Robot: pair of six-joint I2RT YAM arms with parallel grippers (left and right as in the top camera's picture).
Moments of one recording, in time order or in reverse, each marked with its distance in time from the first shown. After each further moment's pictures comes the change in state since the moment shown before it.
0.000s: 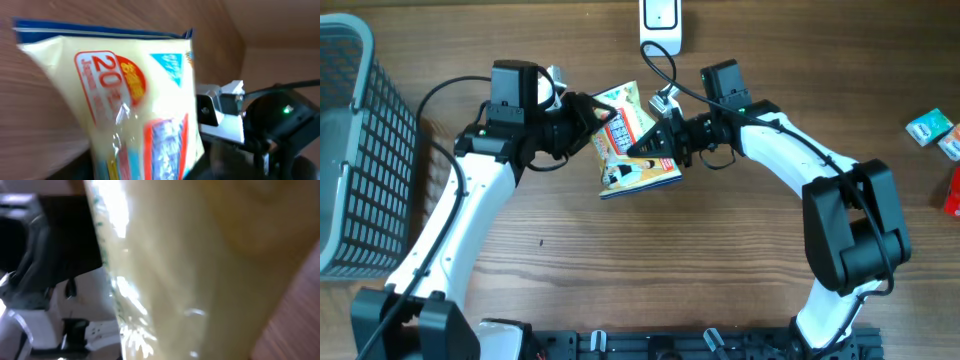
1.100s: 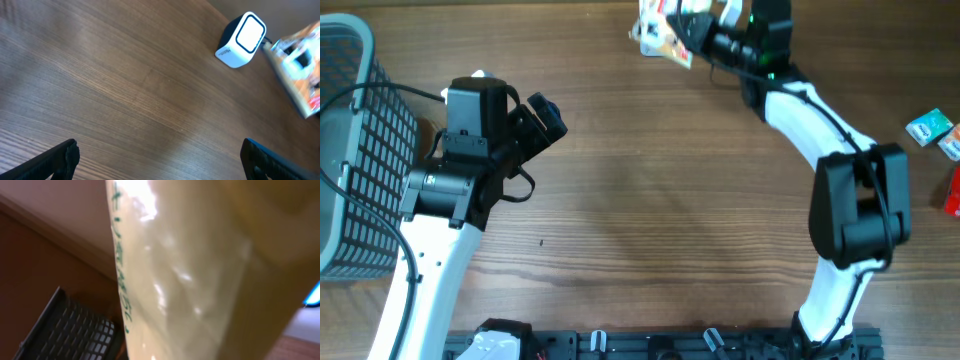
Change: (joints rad) left arm 0.000 -0.272 0.103 -0.356 -0.604 0.089; right arm -0.144 0.130 0.267 0.672 0.708 0.069
